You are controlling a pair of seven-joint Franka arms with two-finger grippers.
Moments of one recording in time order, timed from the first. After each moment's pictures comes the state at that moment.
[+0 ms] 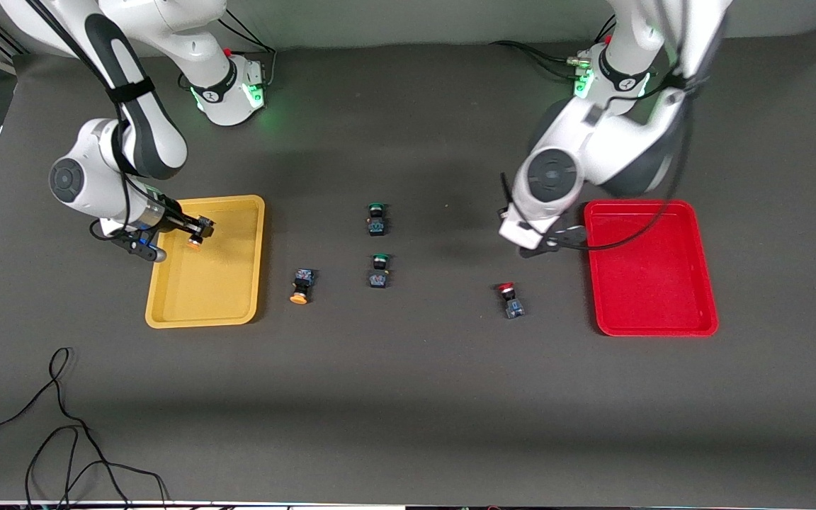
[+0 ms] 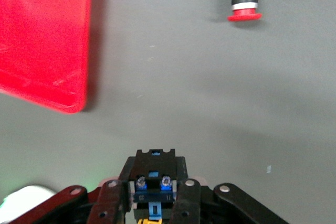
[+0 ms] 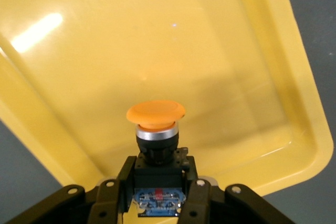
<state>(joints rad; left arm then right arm) -0.22 0.24 -0.31 -1.85 0.00 1.72 -0.77 0.21 0.09 -0.23 -2.52 0.20 2.41 0.28</state>
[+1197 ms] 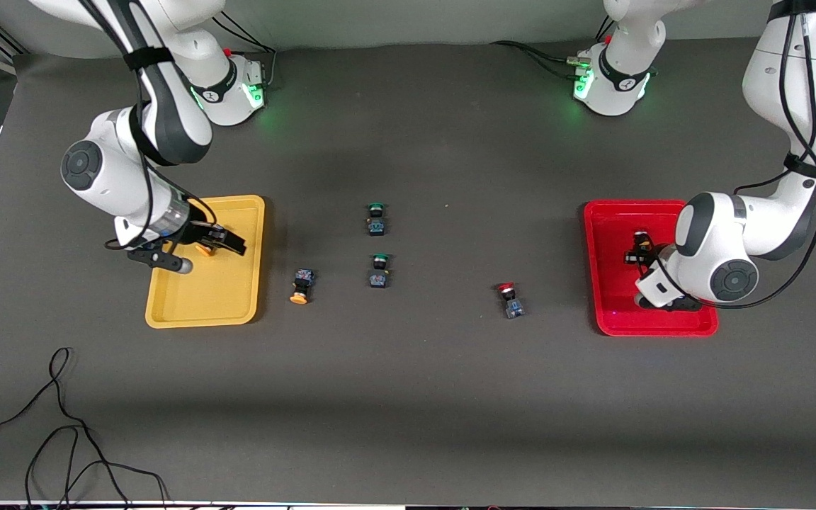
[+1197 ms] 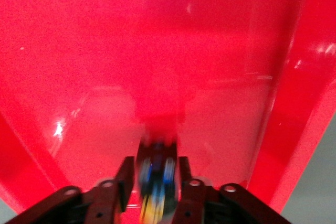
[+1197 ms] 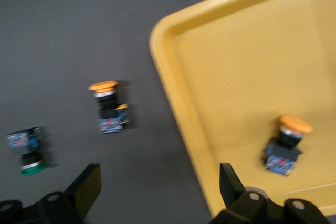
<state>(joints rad) 0.26 0.50 -0.29 -1.98 0.17 2.00 -0.10 0.45 0.05 -0.22 -2.25 0.22 2.29 0.40</state>
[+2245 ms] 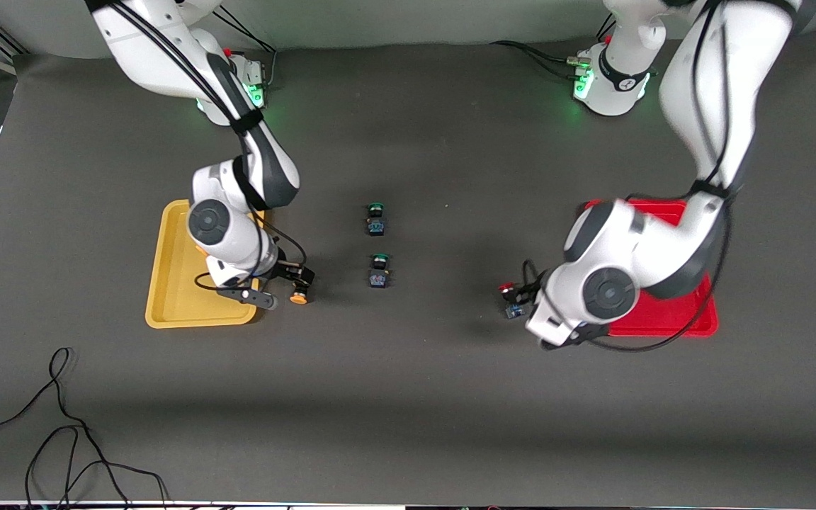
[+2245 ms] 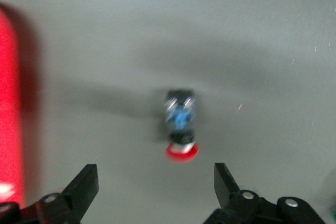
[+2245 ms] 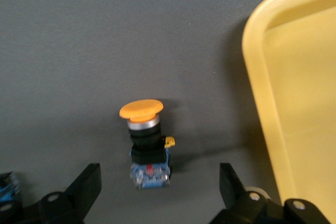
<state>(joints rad) -0.05 0.76 -0.45 -1.44 0.12 1.93 -0.76 0.60 0.45 -0.22 -2.07 0.22 2.47 0.53</state>
